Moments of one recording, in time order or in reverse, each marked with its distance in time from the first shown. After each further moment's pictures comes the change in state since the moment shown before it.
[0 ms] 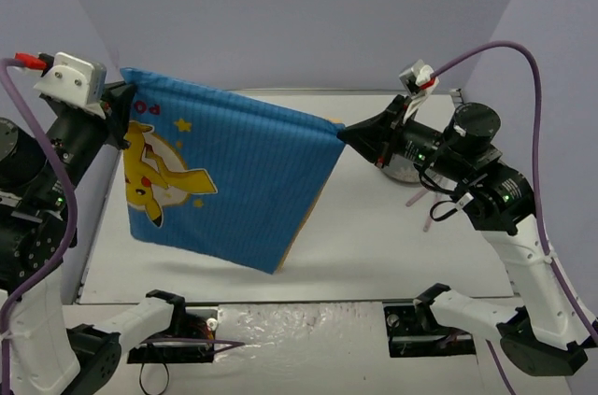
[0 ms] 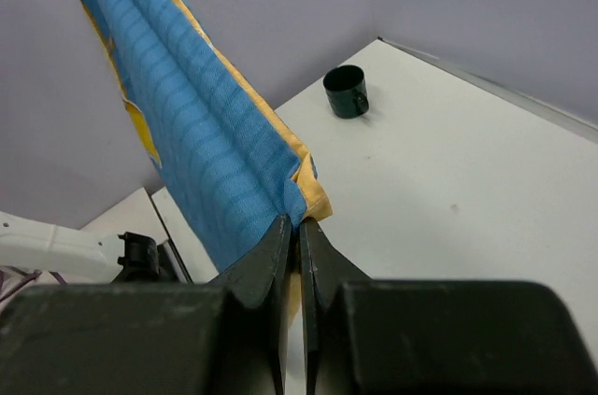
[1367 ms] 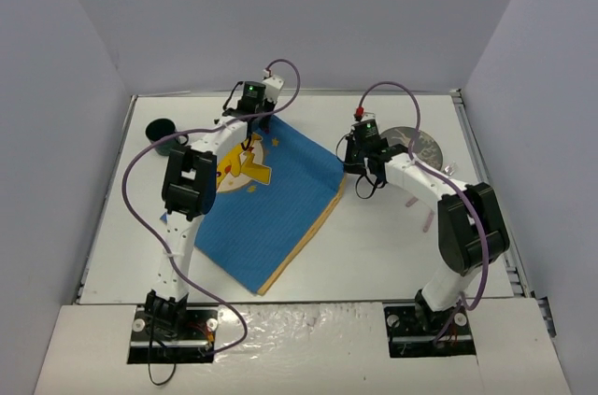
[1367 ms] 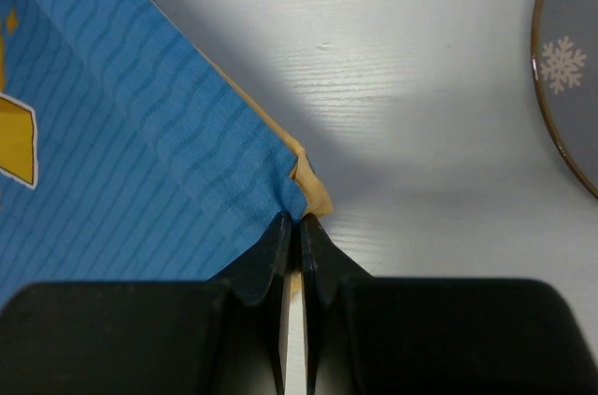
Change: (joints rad) left arm -0.088 1.298 -0.059 0.685 -0.110 -0.036; right arm -0.151 0.633 -0.405 0.240 0.514 0.201
